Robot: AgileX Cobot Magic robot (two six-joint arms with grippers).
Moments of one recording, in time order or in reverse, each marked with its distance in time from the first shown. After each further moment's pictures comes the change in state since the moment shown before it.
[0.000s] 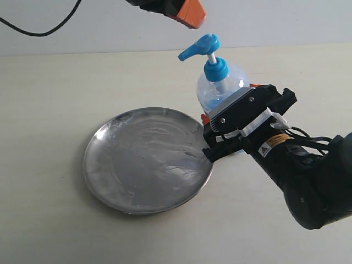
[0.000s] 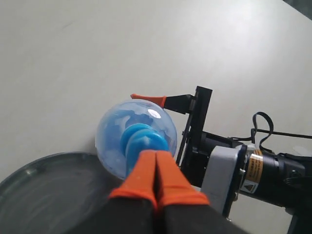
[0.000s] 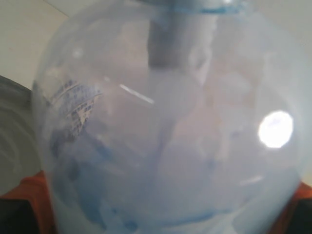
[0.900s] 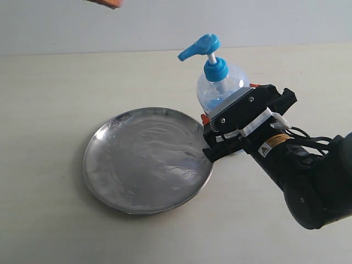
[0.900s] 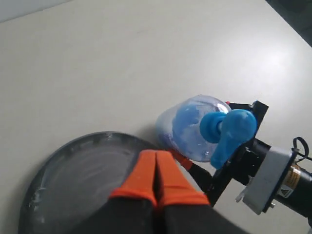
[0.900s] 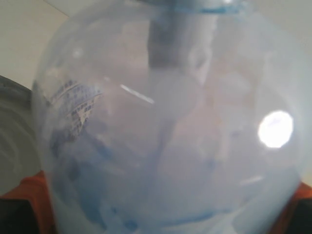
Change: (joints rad) left arm 0.241 -0.170 0.171 -0.082 -0.018 -0.002; right arm 0.000 0.000 0.000 0.000 0.000 0.000
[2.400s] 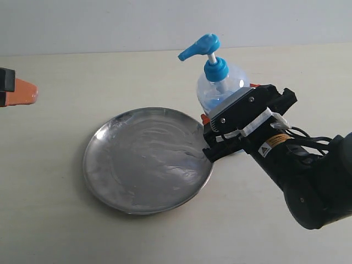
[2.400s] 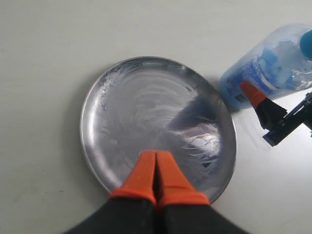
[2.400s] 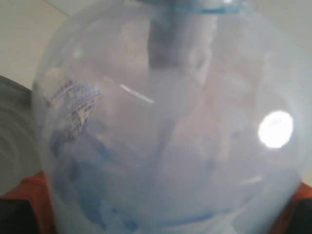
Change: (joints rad) left arm 0.188 -0.519 0.764 -0.047 -0.270 0.002; right arm 0.000 0.000 0.000 0.000 0.000 0.000
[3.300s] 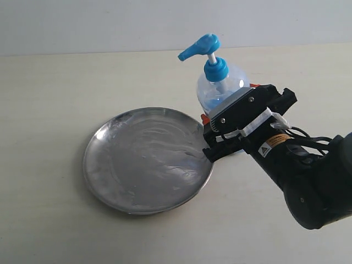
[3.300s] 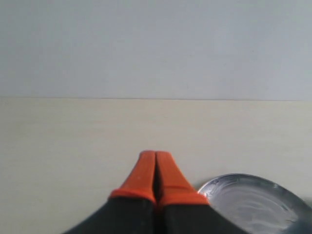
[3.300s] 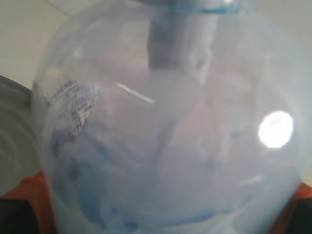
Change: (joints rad) left arm 0.004 -0.395 0.133 0.748 -0.298 -0.634; right arm 0.000 0.000 0.000 0.000 0.000 0.000
